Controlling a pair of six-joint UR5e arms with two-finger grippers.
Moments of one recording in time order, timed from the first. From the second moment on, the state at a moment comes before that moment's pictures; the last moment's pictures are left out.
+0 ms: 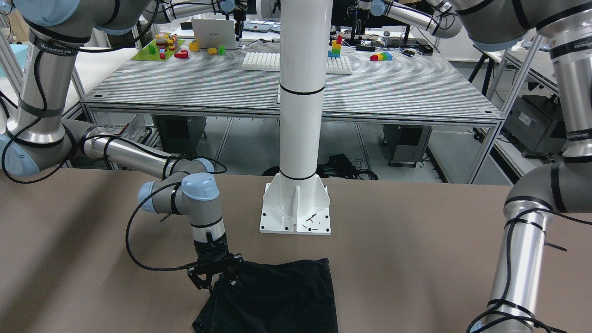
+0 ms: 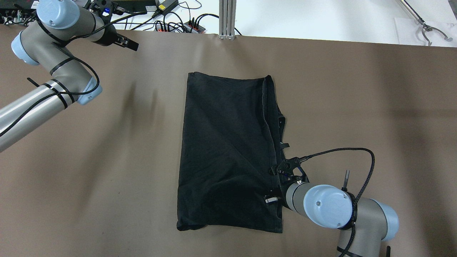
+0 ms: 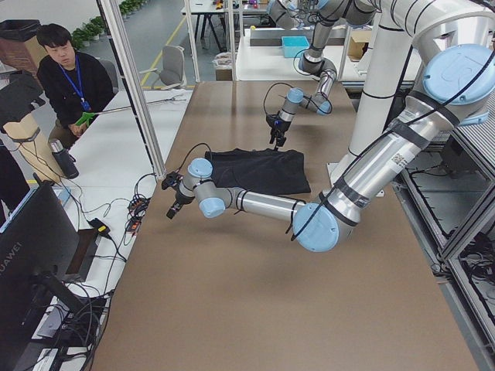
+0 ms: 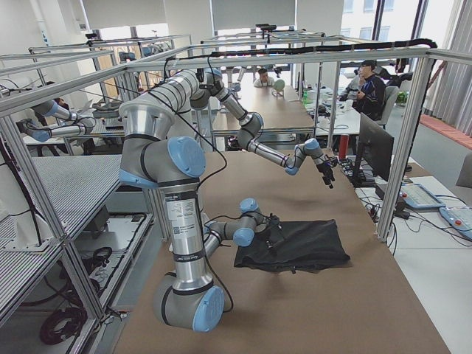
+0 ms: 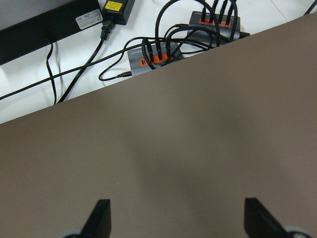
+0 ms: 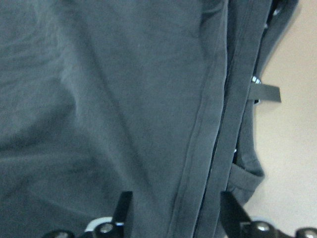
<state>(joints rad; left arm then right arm) -1.06 -2.34 -0.98 -2.41 -1.92 -0.59 0.46 -1.23 1.89 -1.25 1.55 0.99</state>
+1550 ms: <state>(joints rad) -1.06 -2.34 -0.98 -2.40 -1.92 -0.60 0.68 -0.89 1.41 -1.25 1.66 0.81</state>
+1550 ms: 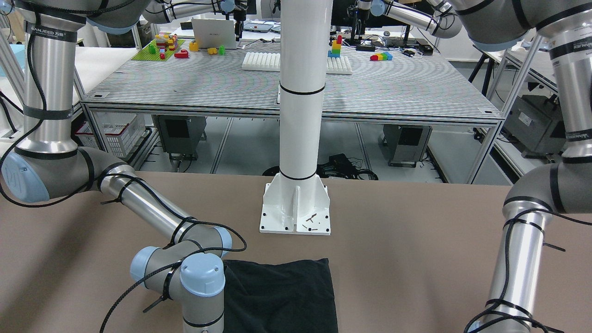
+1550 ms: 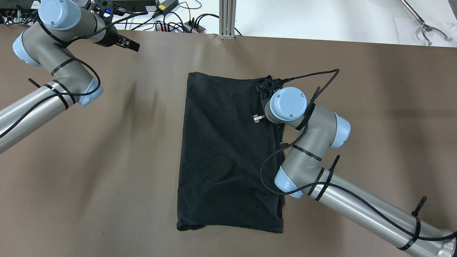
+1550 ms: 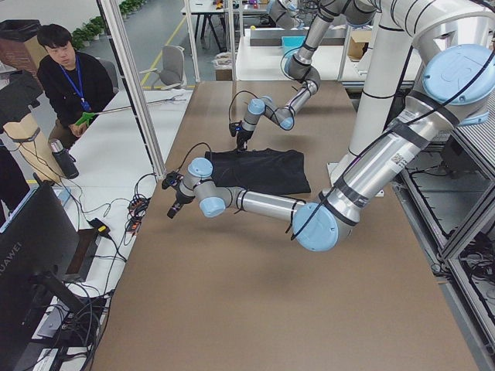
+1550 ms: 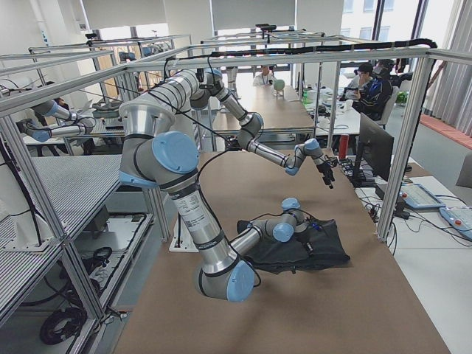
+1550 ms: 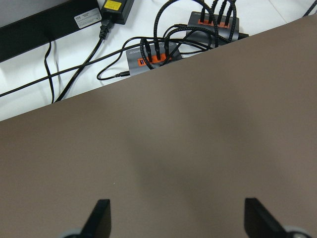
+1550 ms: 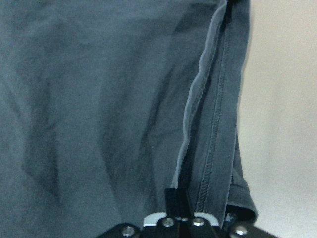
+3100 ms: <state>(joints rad) -1.05 -2.34 -0.98 -2.41 -1.92 -0.60 0.77 -0.87 1.32 -1.18 1.73 0.80</state>
